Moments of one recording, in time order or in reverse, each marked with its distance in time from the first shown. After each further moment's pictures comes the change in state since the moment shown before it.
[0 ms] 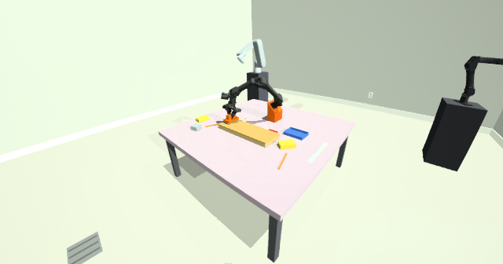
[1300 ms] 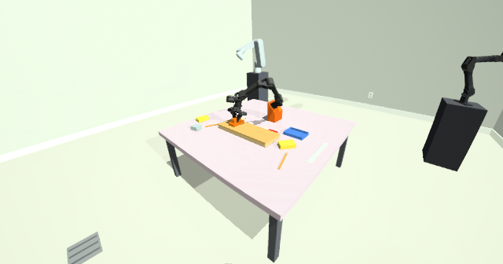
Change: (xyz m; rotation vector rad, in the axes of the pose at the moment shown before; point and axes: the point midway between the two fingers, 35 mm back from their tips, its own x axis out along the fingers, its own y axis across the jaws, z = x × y) arm 0.017 0.066 -0.005 0.013 -0.010 0.004
